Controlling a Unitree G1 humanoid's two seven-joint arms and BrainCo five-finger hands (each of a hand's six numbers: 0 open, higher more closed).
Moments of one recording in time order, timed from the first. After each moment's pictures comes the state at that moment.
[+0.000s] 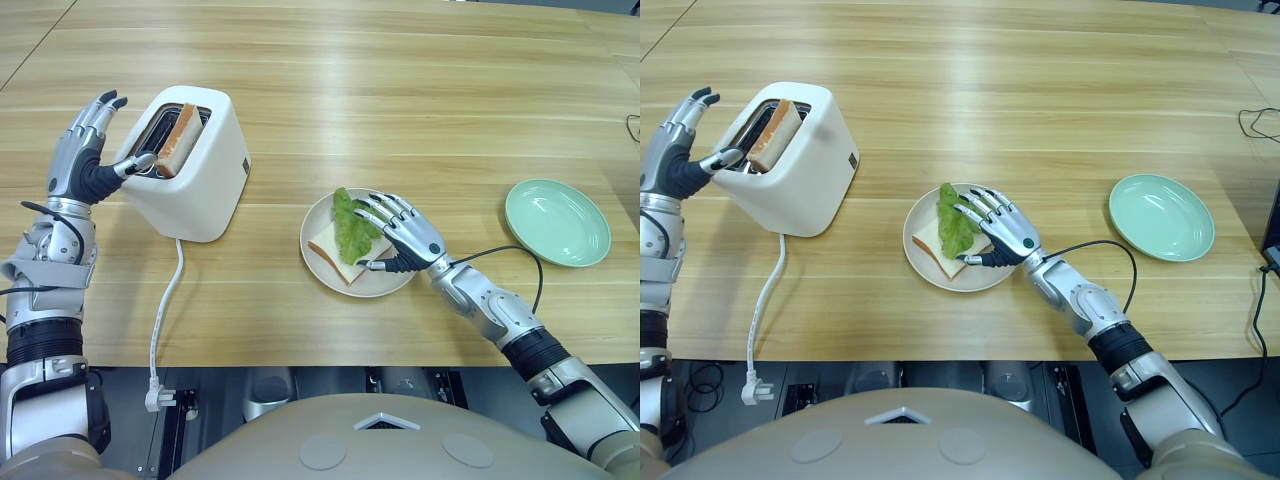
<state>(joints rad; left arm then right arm) -0.18 0.75 0.23 0.40 0.49 -0.50 0.08 -0.15 -0.54 0.50 0.25 -1.02 -0.37 -0.45</state>
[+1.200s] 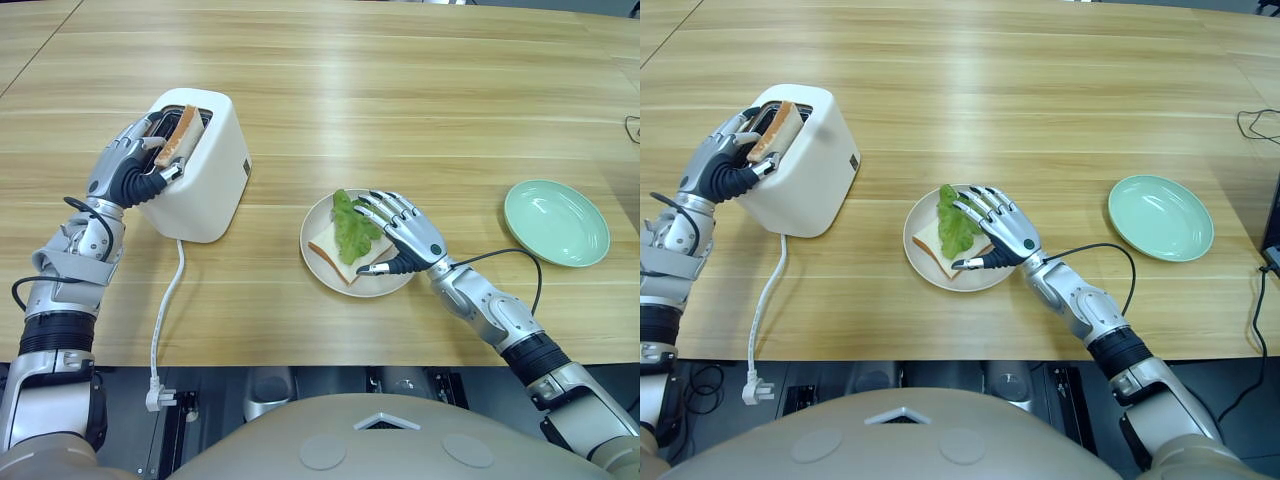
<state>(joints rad) -0.21 0.76 0.08 0.42 0.43 -0.48 0.05 -0.14 -0.52 0.48 0.22 -1.01 -0.37 -0.47</state>
